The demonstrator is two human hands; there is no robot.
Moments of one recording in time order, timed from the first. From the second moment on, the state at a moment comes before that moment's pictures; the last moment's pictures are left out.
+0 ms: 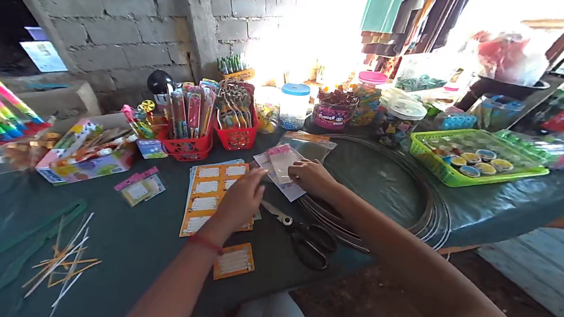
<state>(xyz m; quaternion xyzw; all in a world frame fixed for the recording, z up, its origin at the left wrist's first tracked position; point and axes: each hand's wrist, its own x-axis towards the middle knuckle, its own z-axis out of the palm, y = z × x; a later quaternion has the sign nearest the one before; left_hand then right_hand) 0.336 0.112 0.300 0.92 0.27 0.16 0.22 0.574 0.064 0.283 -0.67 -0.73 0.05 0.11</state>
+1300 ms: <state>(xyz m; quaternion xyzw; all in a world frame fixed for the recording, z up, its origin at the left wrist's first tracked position) 0.419 0.173 0.253 0.92 0.22 0.01 0.32 0.600 0.028 0.270 -0.68 -0.68 0.10 0.26</state>
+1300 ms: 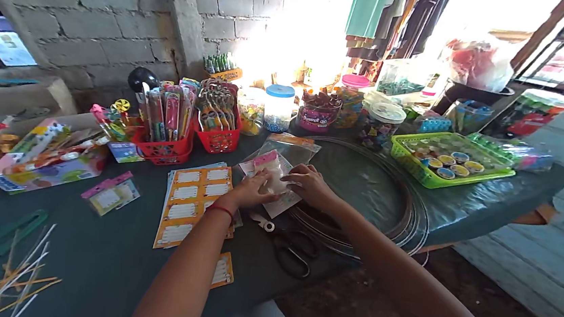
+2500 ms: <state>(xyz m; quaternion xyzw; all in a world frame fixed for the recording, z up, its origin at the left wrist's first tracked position) 0.419 0.166 0.241 0.95 0.21 0.02 0.24 0.626 0.016 0.279 -0.51 -0.82 -0.24 0.08</state>
